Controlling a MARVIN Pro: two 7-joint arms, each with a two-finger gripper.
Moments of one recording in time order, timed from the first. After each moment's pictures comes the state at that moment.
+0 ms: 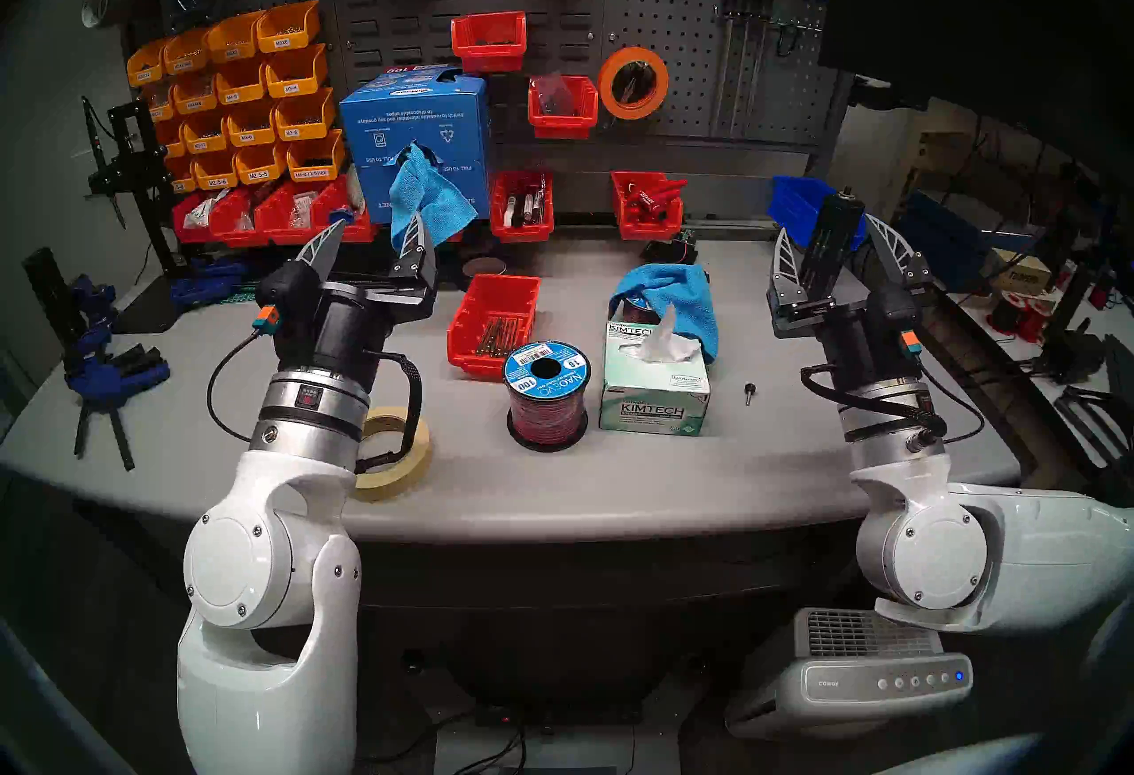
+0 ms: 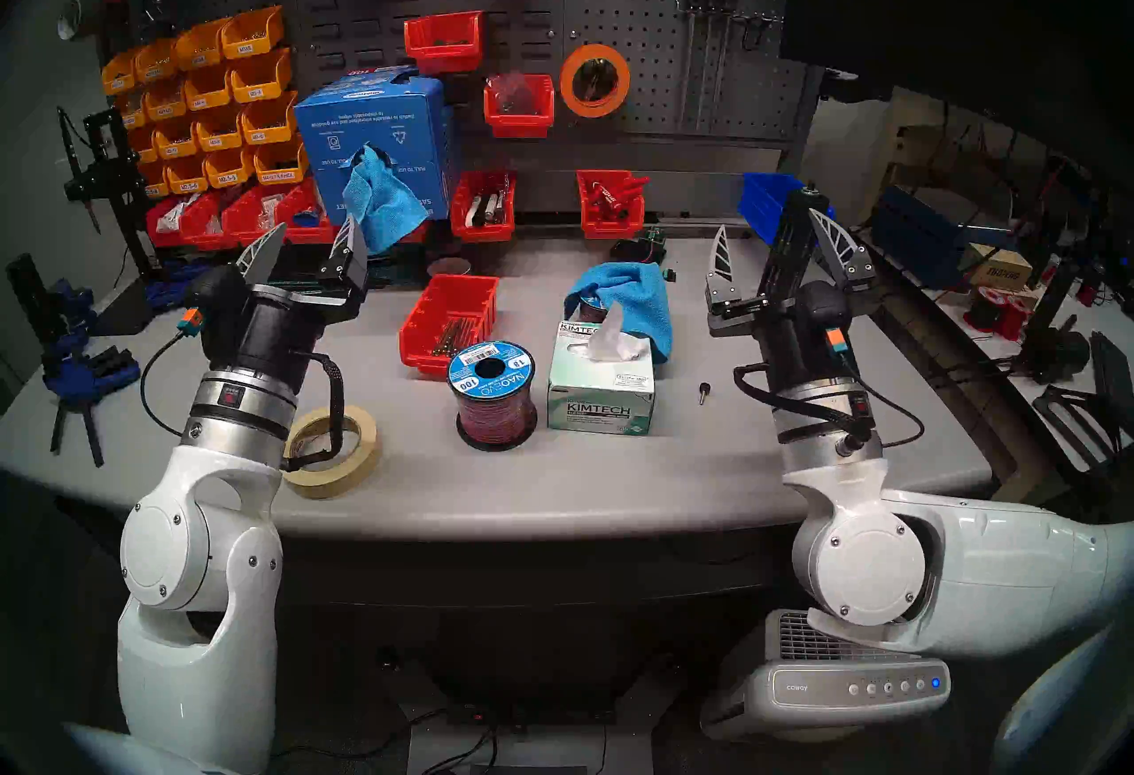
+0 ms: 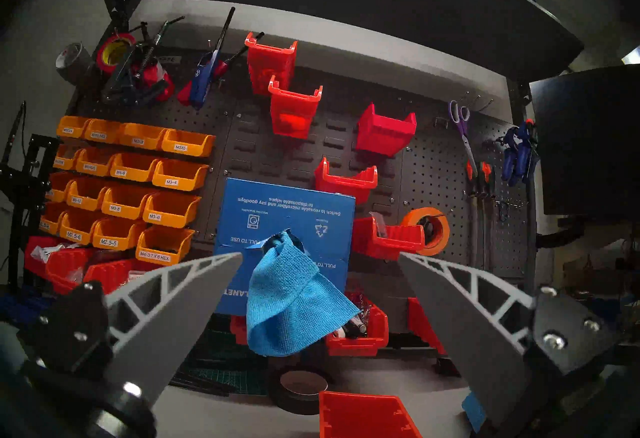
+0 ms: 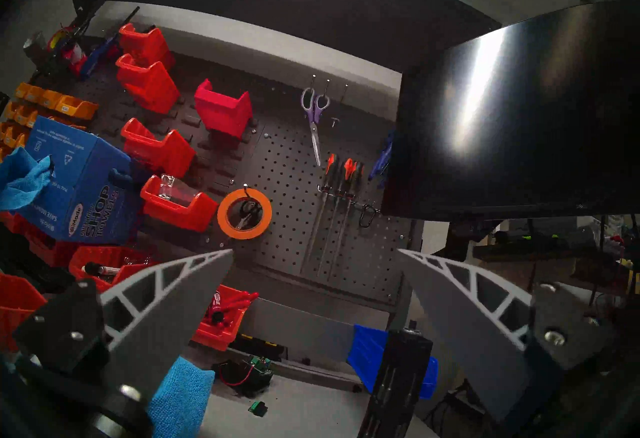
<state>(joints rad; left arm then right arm) 2.02 -1.61 -1.63 -2.36 -0.18 -0.11 -0.12 -1.17 -0.20 0.42 -2.24 0.23 -0.42 -1.29</state>
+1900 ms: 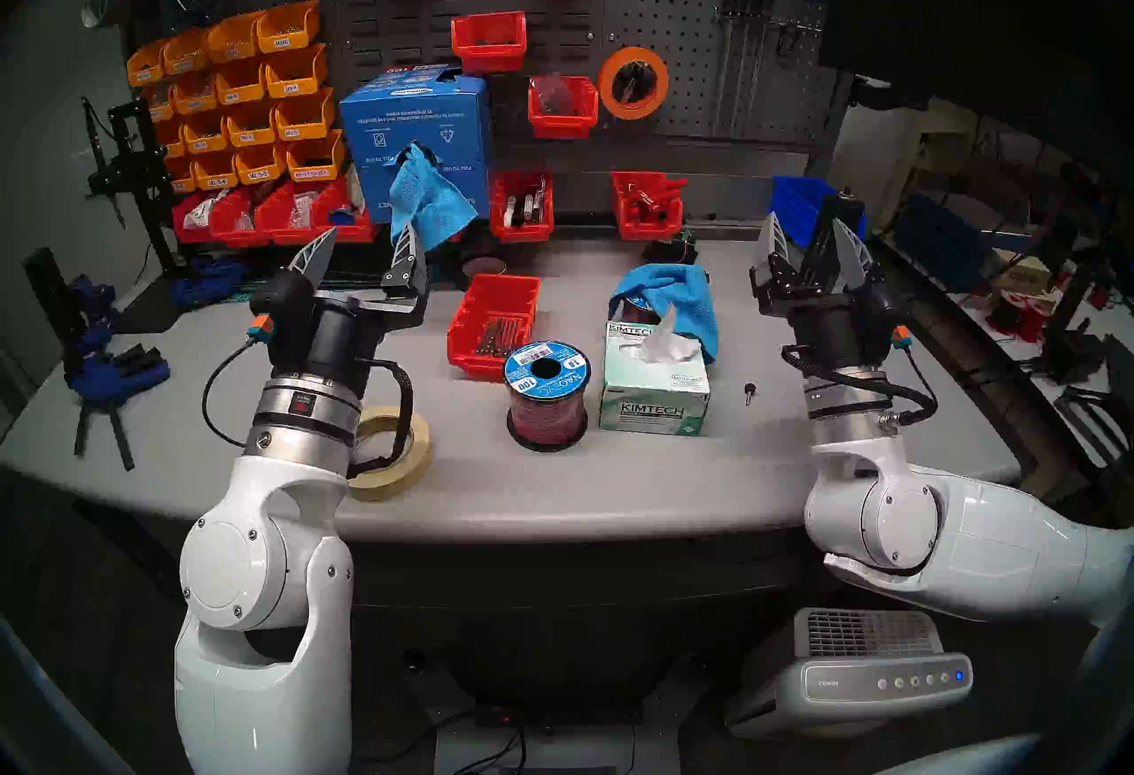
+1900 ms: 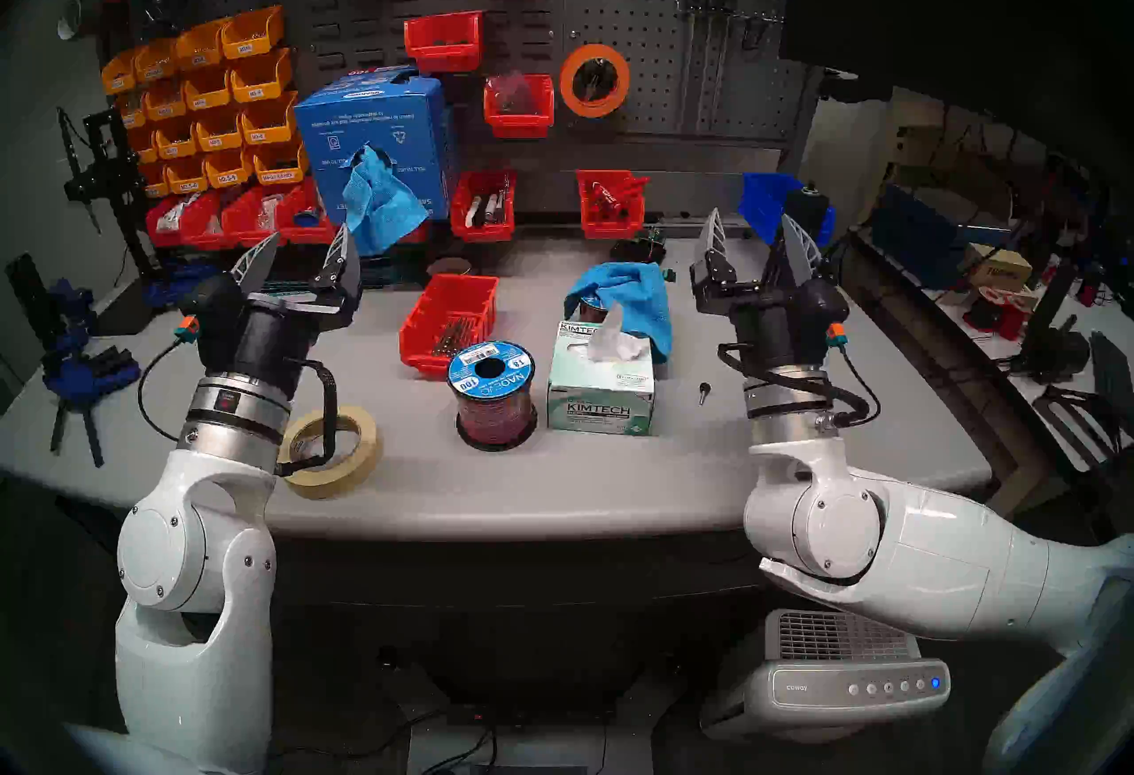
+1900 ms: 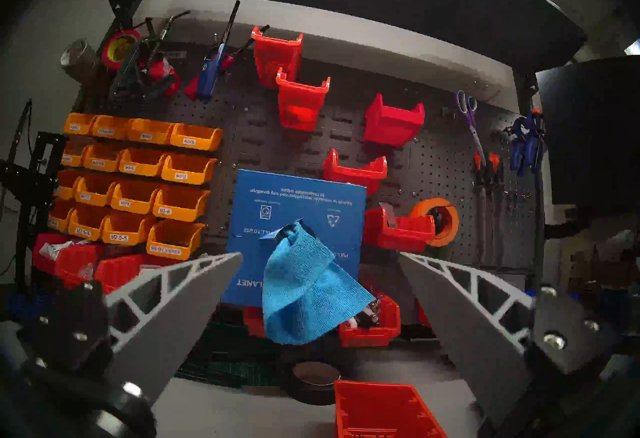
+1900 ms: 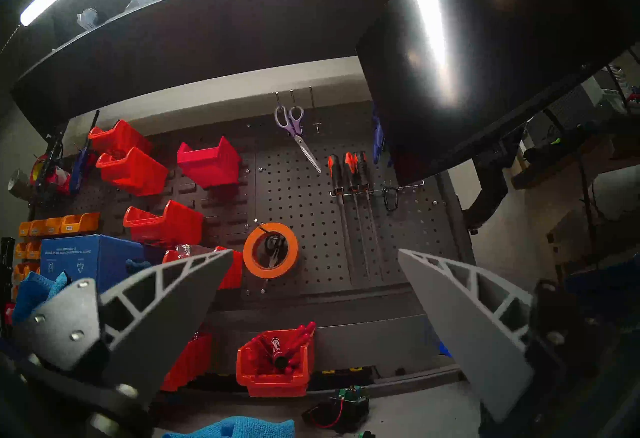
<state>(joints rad) 2.02 -1.61 -1.65 -2.37 -0.19 -0.02 -0.12 -1.26 -0.40 0.60 -2.04 0.44 -0.81 -1.02</state>
